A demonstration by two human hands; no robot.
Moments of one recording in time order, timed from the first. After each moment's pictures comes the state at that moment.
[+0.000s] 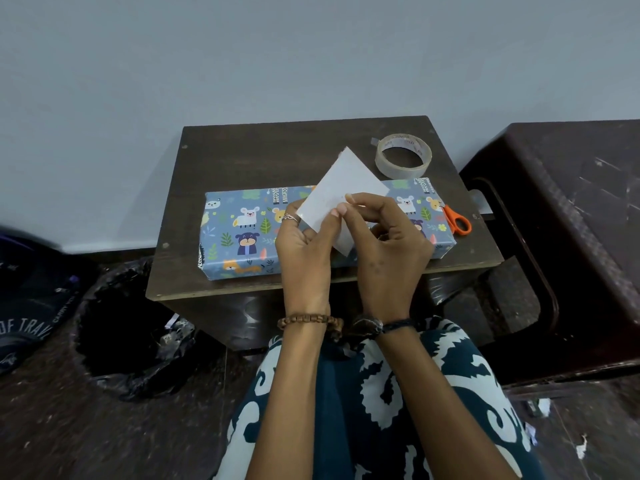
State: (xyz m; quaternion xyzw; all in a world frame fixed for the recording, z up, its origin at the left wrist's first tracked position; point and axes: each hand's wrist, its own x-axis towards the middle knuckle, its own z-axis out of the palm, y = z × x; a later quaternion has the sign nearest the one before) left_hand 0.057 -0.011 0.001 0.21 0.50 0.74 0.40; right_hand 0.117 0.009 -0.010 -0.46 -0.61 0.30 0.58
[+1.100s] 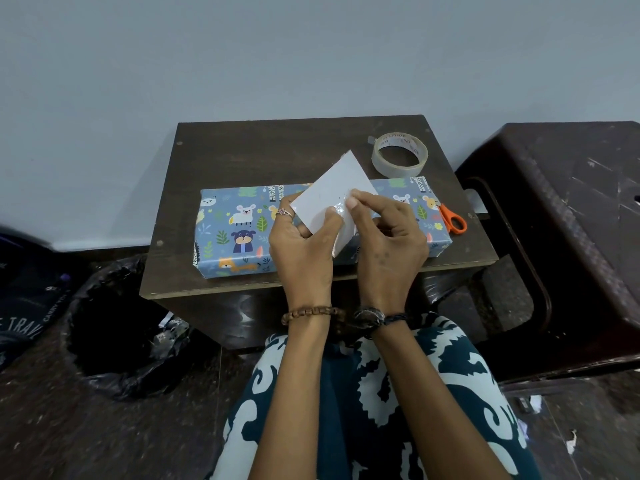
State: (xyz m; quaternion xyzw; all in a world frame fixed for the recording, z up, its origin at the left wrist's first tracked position) left_hand 0.059 -0.007 -0.003 0.23 0.57 0.72 0.31; right_hand 0.116 0.012 -0.011 -0.49 -0.52 0.37 0.59
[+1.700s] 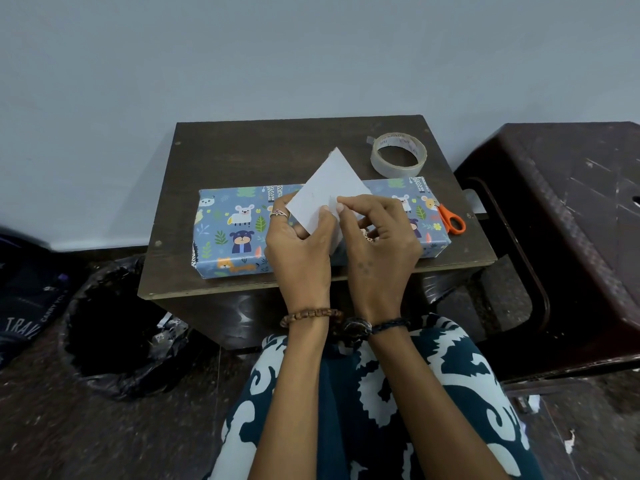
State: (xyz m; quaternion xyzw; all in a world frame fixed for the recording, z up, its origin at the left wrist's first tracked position) left_hand 0.058 -0.006 -0.007 0.26 0.60 0.71 0.27; right_hand 0.115 0.009 -0.015 -0.47 -0.64 0.23 0.56
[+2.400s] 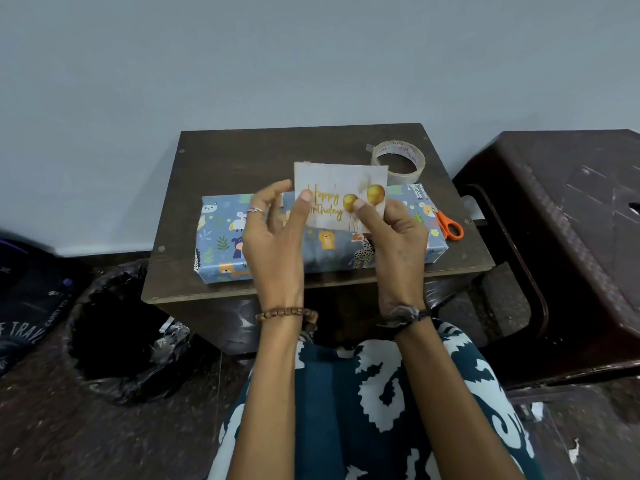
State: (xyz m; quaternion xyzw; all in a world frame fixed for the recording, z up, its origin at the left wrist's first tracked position) left_hand 0.039 -0.012 0.013 0.22 0.57 0.73 0.29; right_hand 0.129 0.029 -0.003 -0.43 -0.48 0.54 0.54
